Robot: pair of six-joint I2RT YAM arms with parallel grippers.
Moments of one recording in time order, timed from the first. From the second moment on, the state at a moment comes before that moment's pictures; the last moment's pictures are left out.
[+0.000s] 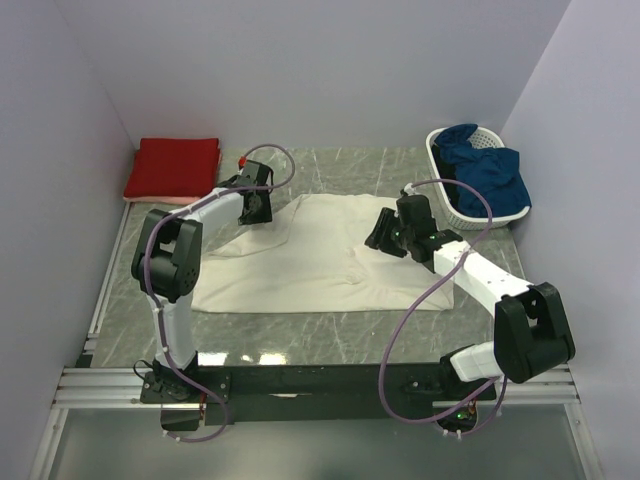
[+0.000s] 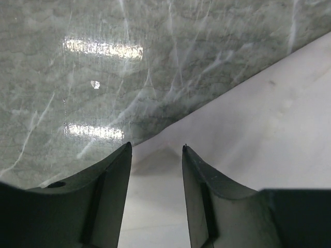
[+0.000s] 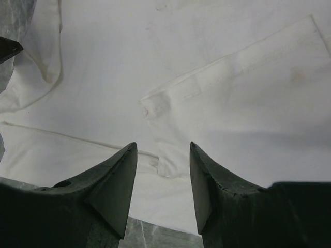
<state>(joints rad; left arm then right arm) -0.35 1.98 1.42 -0.43 -0.23 -0.43 0.36 1.38 0.84 -0.23 -0.07 0.62</state>
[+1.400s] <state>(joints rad) -0.35 1.99 1.44 -0.46 -0.19 -0.41 0.34 1.35 0.82 -0.23 -0.07 0.62</state>
